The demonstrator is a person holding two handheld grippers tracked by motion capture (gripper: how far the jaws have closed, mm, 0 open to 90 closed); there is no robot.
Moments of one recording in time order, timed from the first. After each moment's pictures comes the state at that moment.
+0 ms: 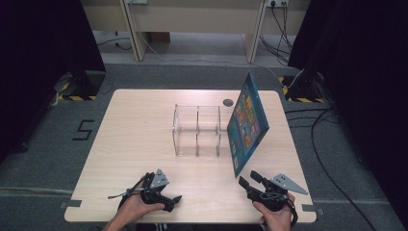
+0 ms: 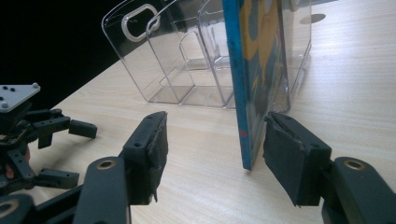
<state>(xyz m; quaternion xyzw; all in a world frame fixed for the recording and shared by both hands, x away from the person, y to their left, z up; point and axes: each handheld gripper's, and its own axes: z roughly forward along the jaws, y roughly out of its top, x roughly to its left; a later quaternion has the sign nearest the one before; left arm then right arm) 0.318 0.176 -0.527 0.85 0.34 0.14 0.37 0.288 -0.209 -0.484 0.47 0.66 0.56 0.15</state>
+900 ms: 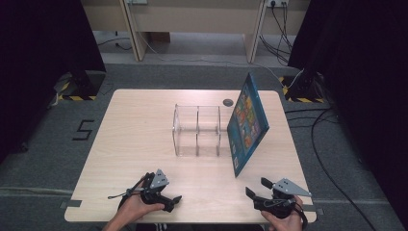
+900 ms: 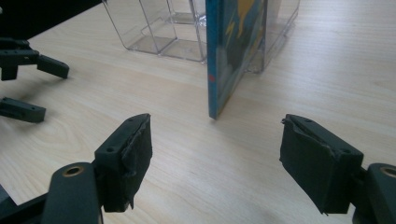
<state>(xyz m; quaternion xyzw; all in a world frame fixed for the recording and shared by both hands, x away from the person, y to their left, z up) 0.318 0.176 -0.527 0.86 0.33 0.14 0.37 0.279 -0.232 -0.491 0.44 0.73 0.48 0.18</state>
